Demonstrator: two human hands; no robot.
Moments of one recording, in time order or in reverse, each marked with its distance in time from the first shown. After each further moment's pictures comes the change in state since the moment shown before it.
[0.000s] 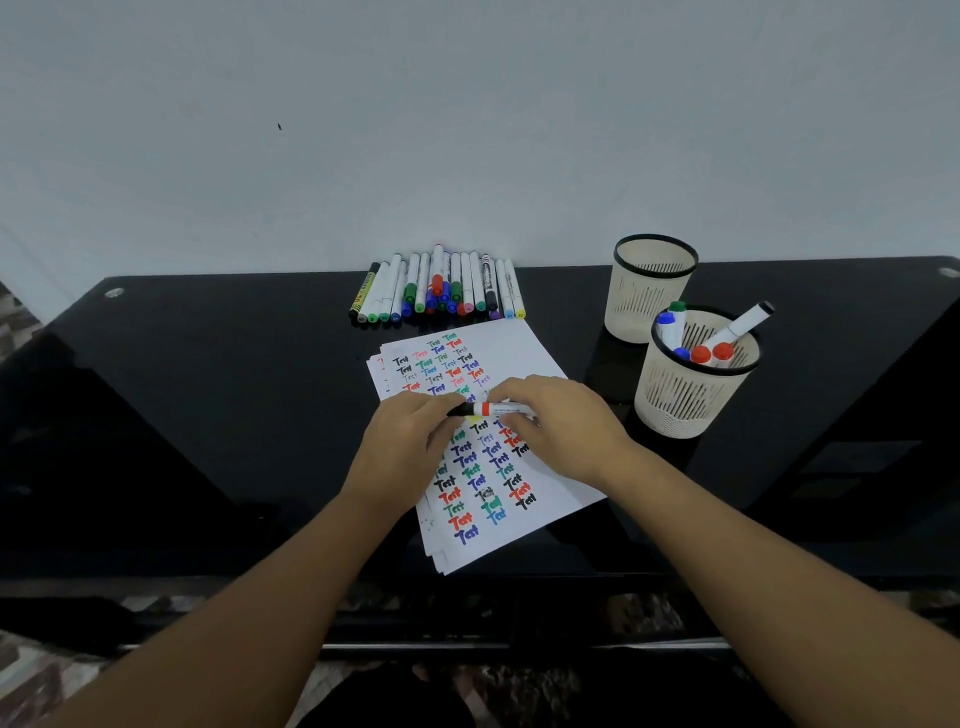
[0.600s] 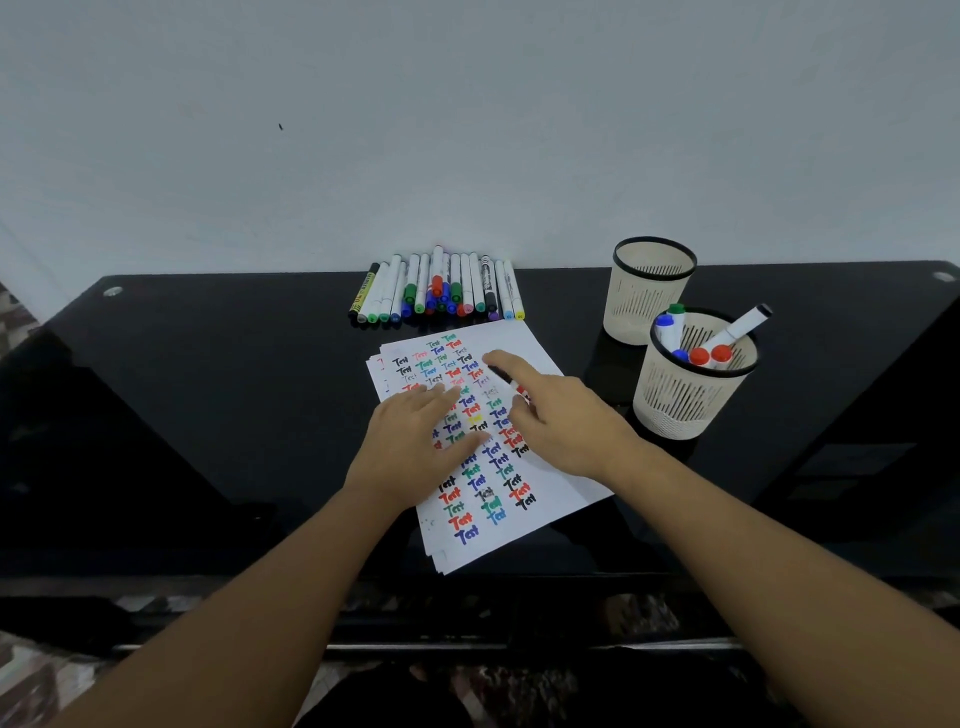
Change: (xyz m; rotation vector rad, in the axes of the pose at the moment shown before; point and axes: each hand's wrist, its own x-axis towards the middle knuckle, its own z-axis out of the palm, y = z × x) left_hand 0.007 -0.008 0.008 0.077 -0.259 -0.202; right_hand -0.002 -0.003 -0.009 0.163 -0.026 0.043
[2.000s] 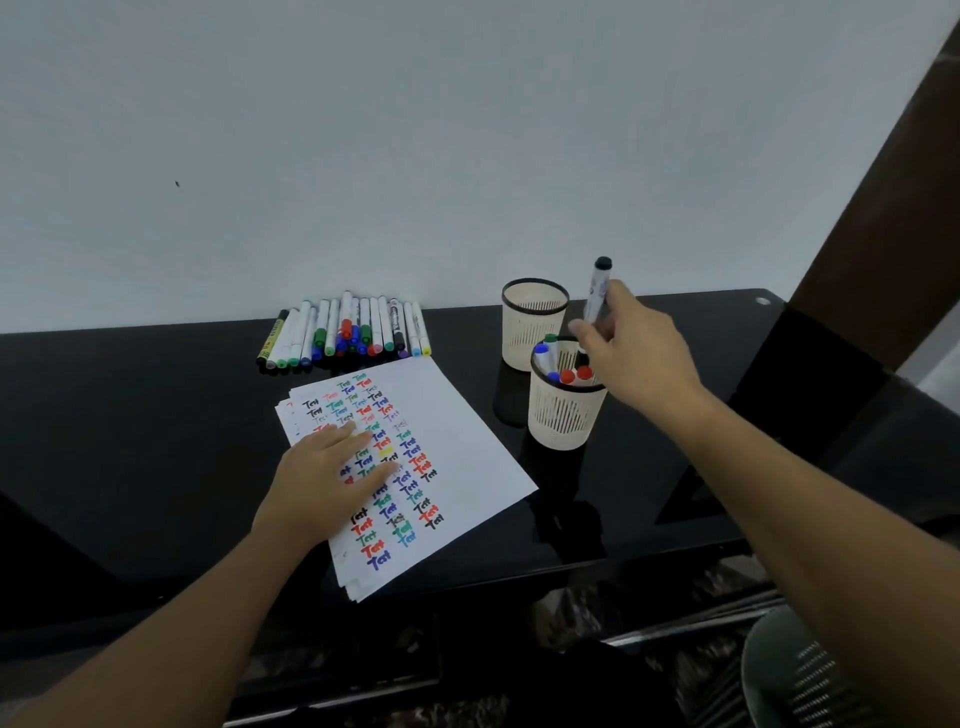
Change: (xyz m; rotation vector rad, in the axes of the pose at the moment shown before) left_hand -0.003 0.003 -0.005 -0.029 -0.030 -0.049; right_hand -0.066 0.044 -0.144 -0.159 0.549 0.342
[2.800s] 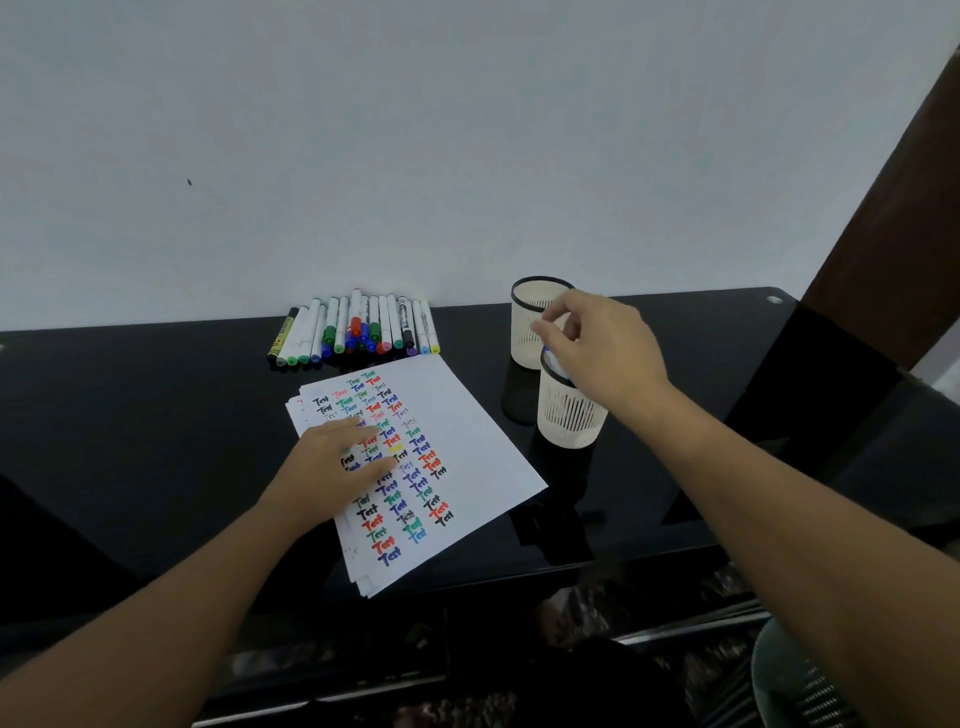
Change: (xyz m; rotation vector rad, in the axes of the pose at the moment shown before) left_hand 0.011 -0.012 -0.015 -0.126 -0.156 -0.045; right_hand 0.002 -0.031 0.021 0.064 -0.008 -0.069
